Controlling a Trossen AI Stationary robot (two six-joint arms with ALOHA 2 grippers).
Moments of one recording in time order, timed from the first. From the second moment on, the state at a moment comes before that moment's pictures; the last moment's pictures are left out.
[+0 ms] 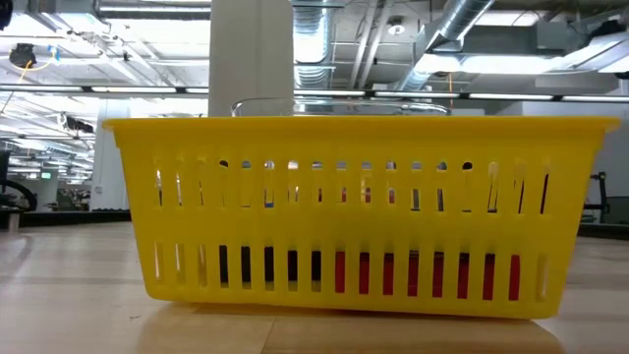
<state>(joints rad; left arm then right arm) -0.78 0.87 0.66 0.56 -1.11 0.61 0.88 1.70 1.26 -0.56 0.40 1.18</state>
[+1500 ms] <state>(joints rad) -1.02 0.96 0.66 0.57 -1.33 0.43 0.53 1.94 1.34 -0.30 0.06 0.52</state>
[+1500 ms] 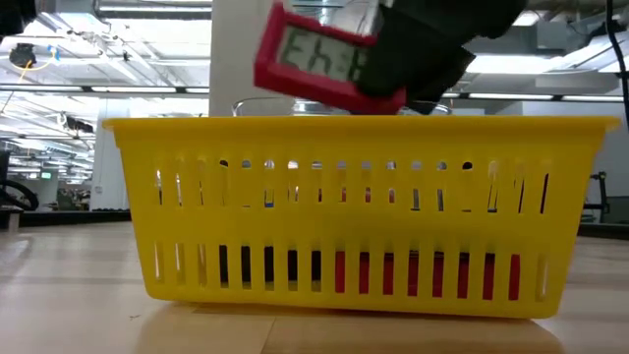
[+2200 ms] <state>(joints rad) -1.02 0.96 0.66 0.58 -1.33 0.50 0.58 1.93 1.34 -0.38 0.22 0.65</state>
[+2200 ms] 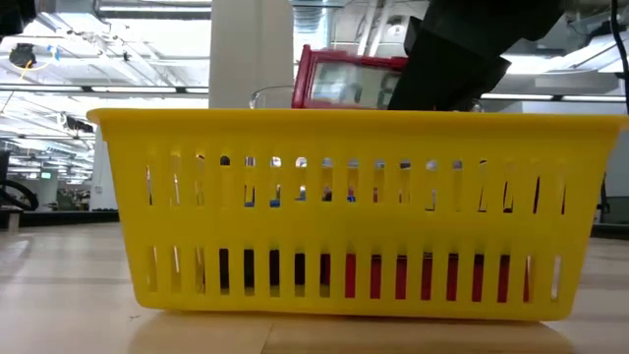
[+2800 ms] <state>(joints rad) -1.02 0.96 0.66 0.58 -1.33 0.50 0.64 1.85 1.39 -0.40 0.38 0.62</state>
